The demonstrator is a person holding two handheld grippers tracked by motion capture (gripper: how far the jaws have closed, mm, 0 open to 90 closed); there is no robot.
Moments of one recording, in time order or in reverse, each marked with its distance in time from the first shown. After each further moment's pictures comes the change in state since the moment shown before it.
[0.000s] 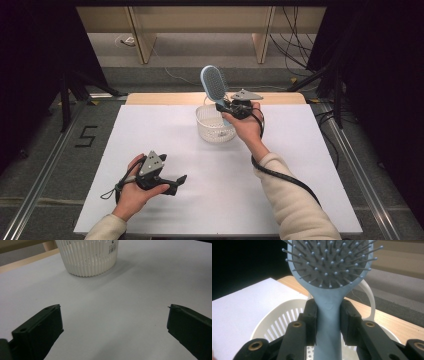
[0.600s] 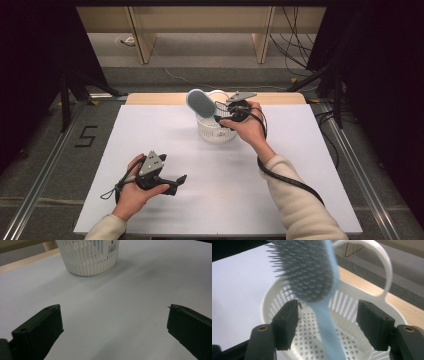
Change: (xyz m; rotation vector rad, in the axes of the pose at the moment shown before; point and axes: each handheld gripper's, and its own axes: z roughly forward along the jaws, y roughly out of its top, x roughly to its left) left arm 0.000 0.000 0.000 0.002 0.000 0.001; right arm 0.008 0.007 -0.010 0.238 0.010 -0.093
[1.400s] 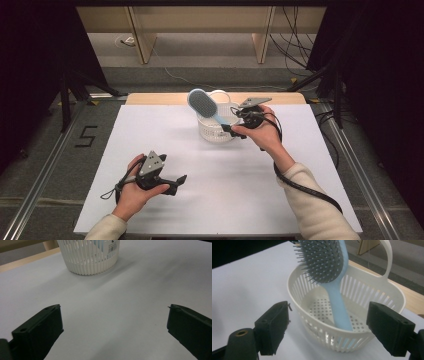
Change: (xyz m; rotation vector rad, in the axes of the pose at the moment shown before) left arm 0.000 0.000 0.000 0.003 0.003 -0.002; right arm -0.006 -0.020 -0.039 0.002 0.115 0.015
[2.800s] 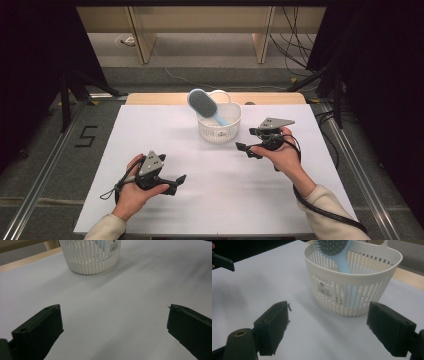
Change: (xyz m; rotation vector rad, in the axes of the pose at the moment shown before) left arm 0.001 0.000 -0.001 0.001 0.007 -0.001; right arm 0.007 -0.062 -0.044 -0.063 0.047 0.018
